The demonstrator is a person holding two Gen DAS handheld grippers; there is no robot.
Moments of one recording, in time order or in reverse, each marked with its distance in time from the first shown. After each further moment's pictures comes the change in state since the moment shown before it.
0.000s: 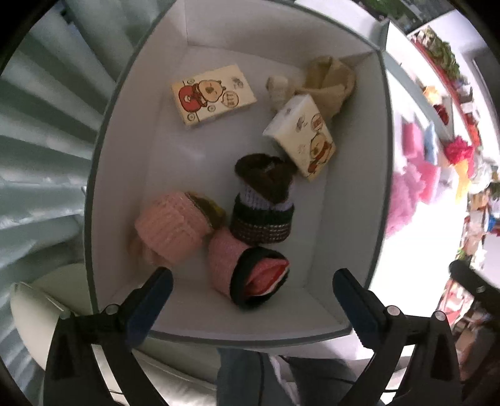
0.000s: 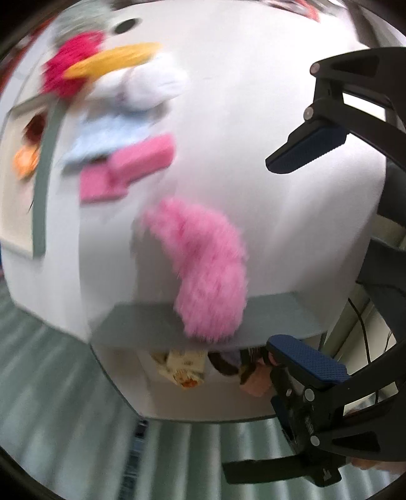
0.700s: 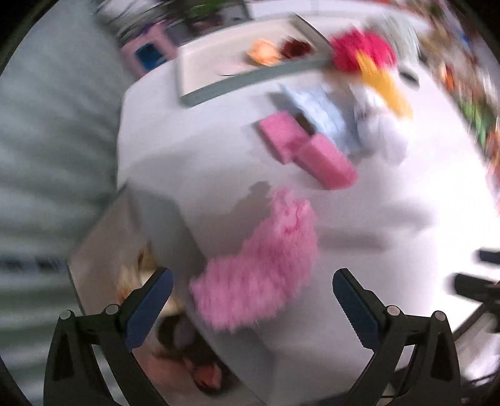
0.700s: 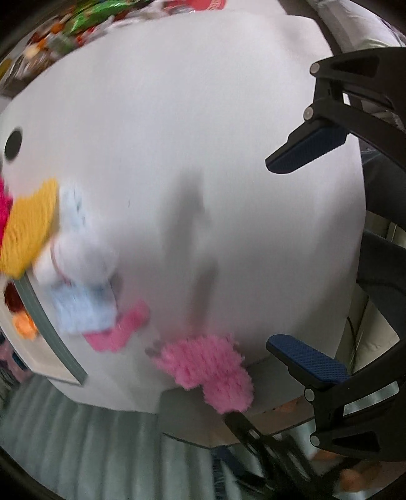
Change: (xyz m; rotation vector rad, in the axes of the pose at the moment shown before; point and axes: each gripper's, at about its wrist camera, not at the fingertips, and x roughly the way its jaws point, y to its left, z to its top) left arm 0.011 -0.248 0.007 0.845 -0.201 0.393; right arm -0.018 -0.162 -0.061 0.367 -0.046 0.052
